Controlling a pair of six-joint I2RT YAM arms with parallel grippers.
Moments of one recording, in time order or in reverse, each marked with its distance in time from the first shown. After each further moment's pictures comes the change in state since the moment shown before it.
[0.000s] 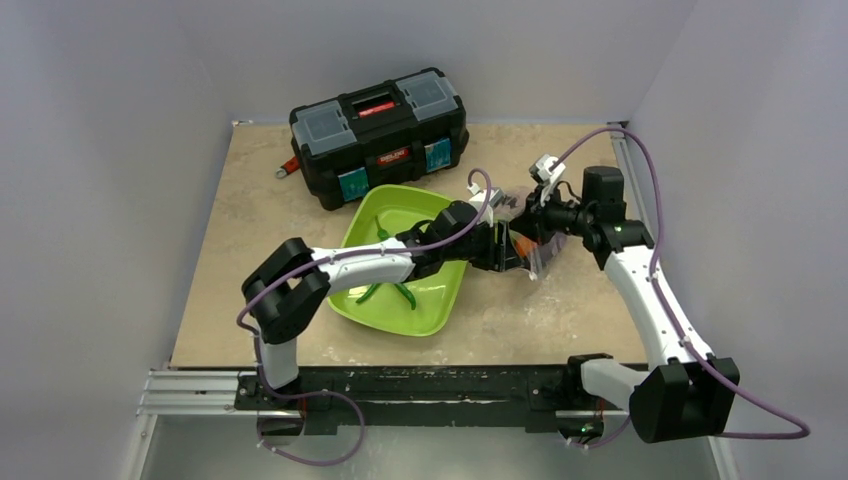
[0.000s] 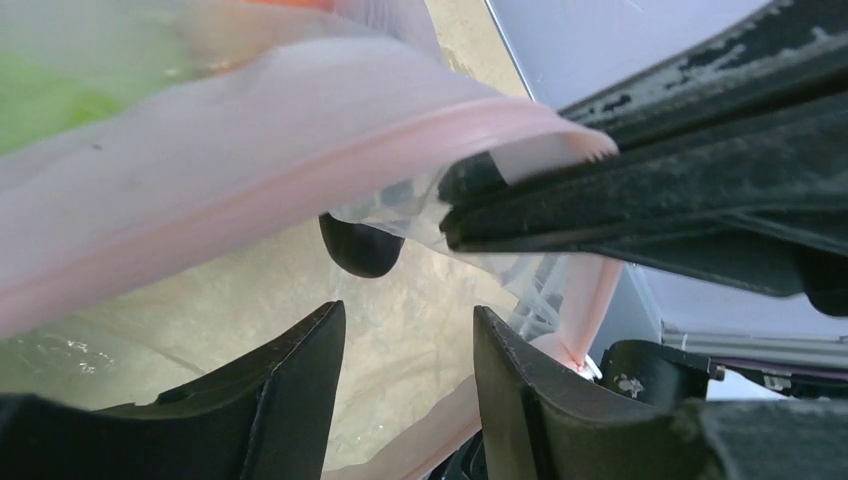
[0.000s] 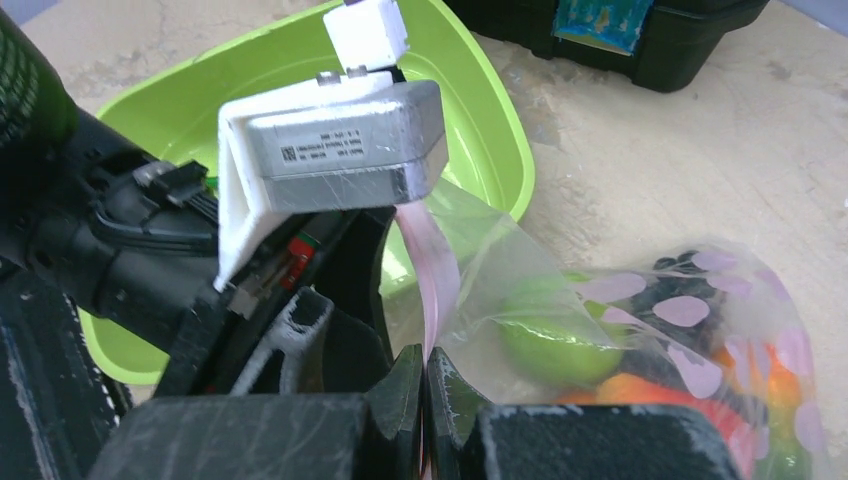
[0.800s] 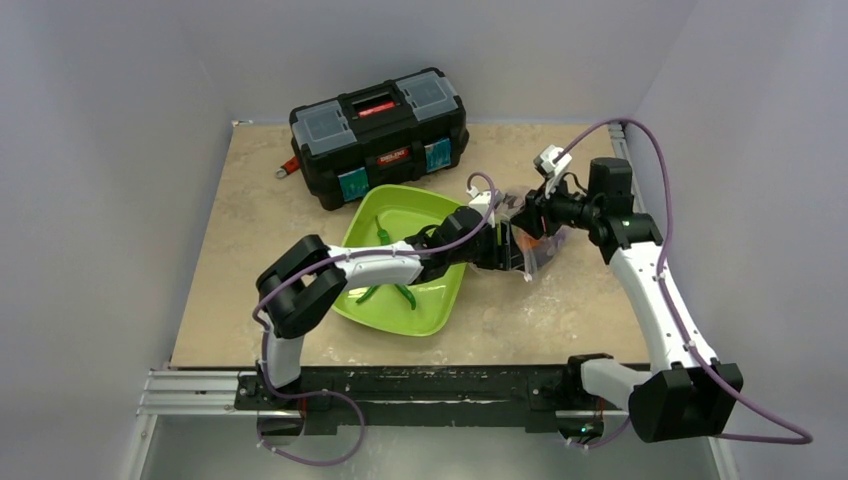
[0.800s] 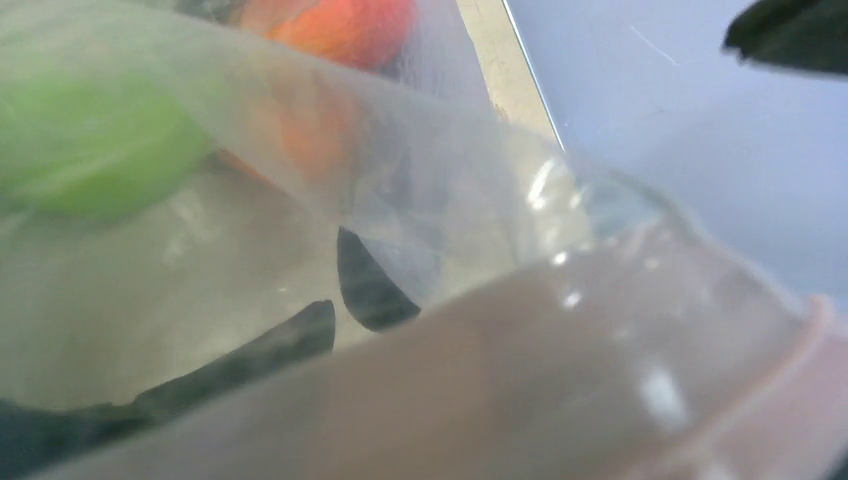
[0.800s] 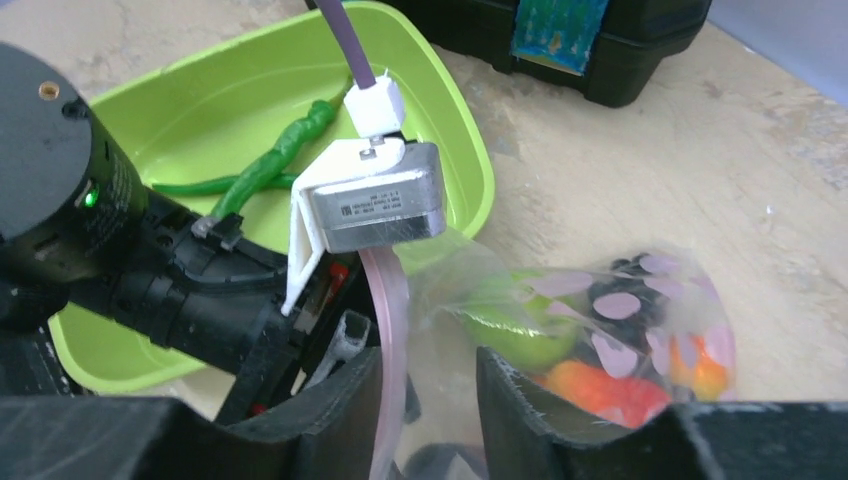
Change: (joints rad) left arm -0.008 0.082 0.006 0.090 -0.103 -0.055; right arm 0.011 0.013 0.084 -0.045 0.052 0.008
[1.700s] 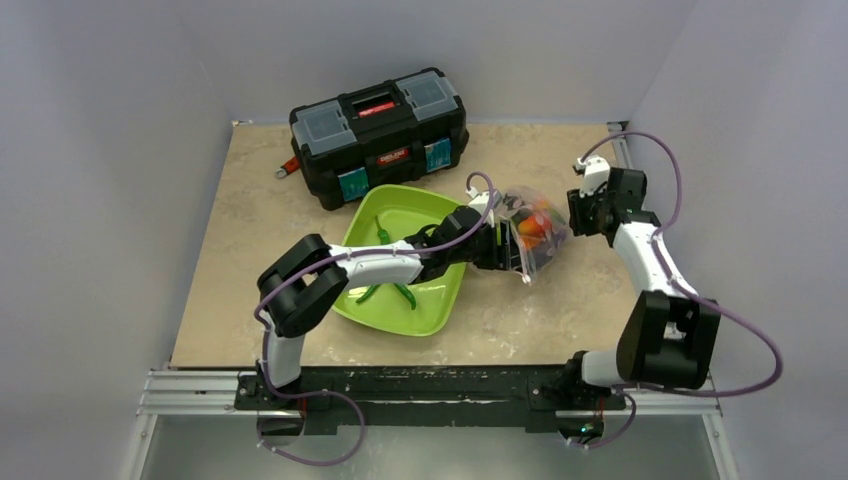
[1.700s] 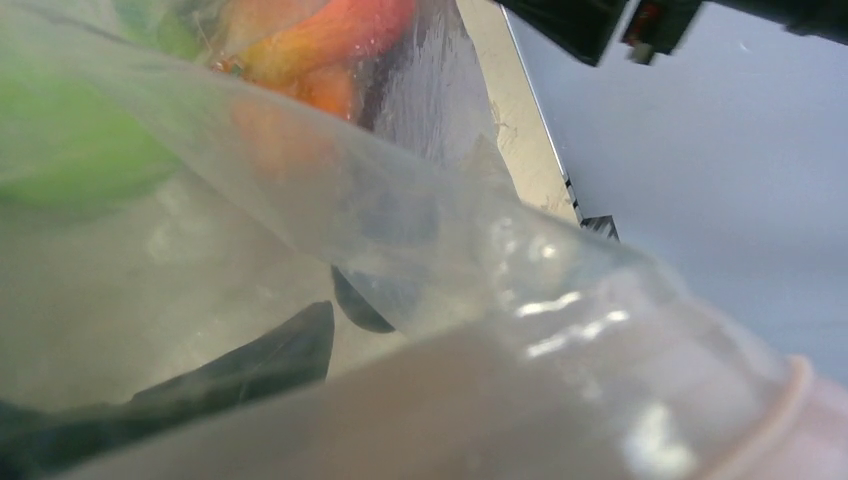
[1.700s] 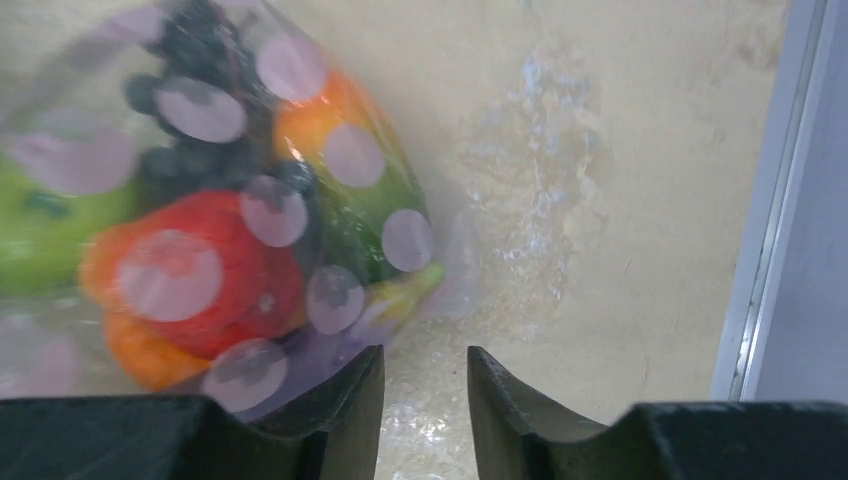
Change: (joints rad) left arm 0.002 0.006 0.000 0.002 0.027 -0.031; right arm -0.263 0.197 -0.095 0.134 0.481 -0.003
